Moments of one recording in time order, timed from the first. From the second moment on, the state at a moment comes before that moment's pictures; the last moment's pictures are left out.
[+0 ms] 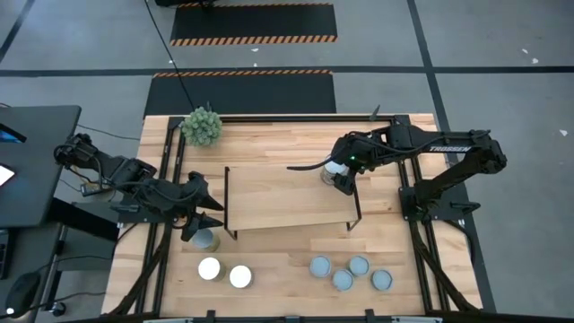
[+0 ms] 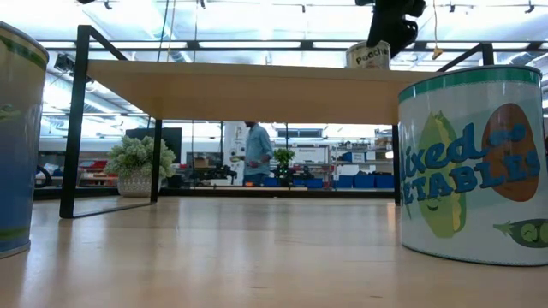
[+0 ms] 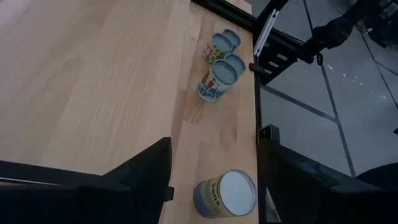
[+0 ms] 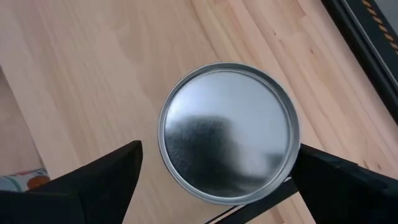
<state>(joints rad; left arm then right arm) -0.49 0.90 1.03 -0.72 -0.24 -0.71 -0.02 1.35 1.41 -1.14 0.19 0.39</state>
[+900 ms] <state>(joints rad) -0.49 0.90 1.03 -0.48 -0.08 -0.66 0.04 1.35 1.65 -1.01 0.33 0.30</state>
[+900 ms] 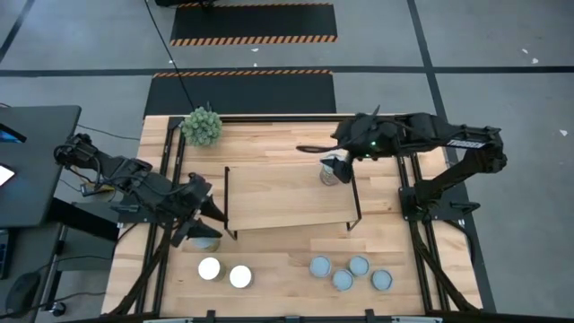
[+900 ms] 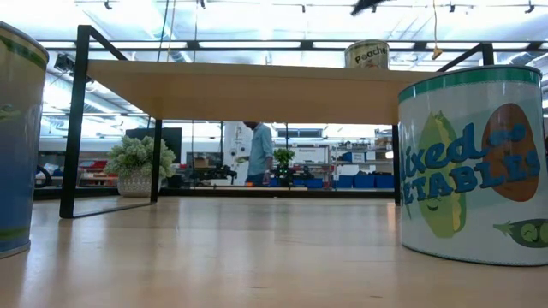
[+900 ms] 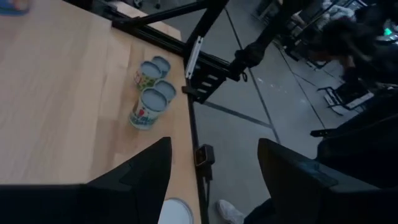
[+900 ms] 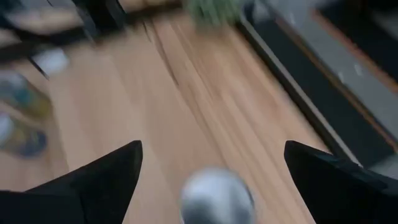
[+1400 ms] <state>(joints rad) -0.64 0.91 1.06 -0.58 0.23 -0.89 0.18 1.37 1.65 -0.81 0.45 0.28</state>
